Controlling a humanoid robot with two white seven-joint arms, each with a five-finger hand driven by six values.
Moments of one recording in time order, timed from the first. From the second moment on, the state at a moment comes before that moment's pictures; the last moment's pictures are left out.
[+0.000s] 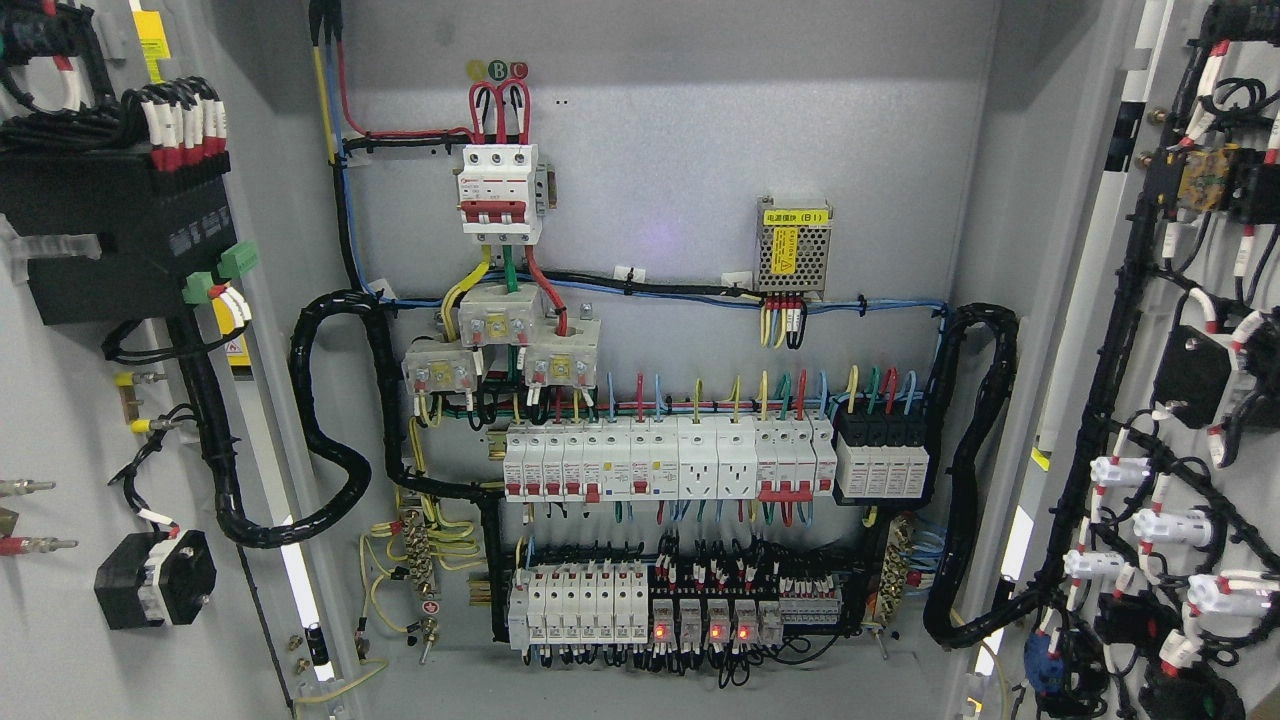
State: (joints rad) left arm 0.47 0.14 0.27 -2.02 0.43 -0.26 -0.69; right arm 0.40 -0.04 -0.05 -2.08 -0.28 -0.52 0.37
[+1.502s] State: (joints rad) left arm 0.36 0.17 0.57 -1.85 0.68 -0.13 -0.75; right arm 0.45 -0.14 -0.28 -2.07 -0.53 -0.53 0.37
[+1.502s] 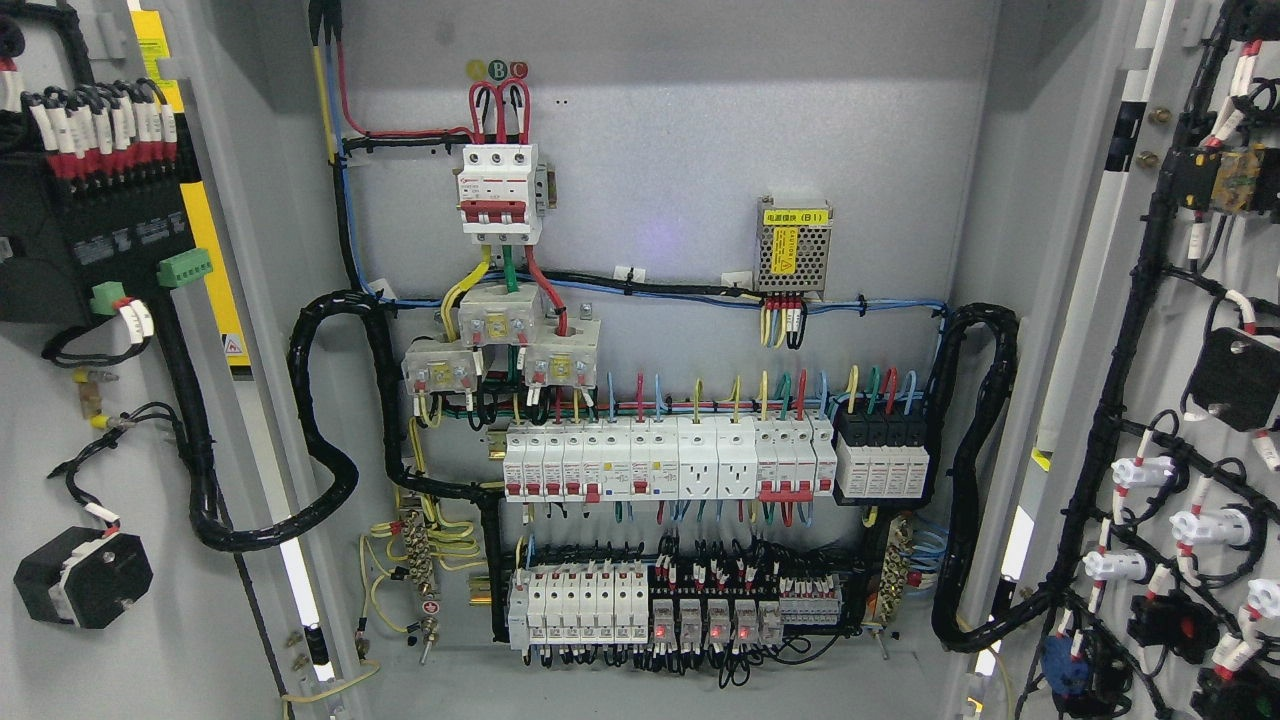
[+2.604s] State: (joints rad) left arm 0.28 0.28 0.66 -1.67 0.75 -0.07 -0.76; right arm 0.47 -0.21 -0.39 -2.02 -0.64 -0.55 0.38
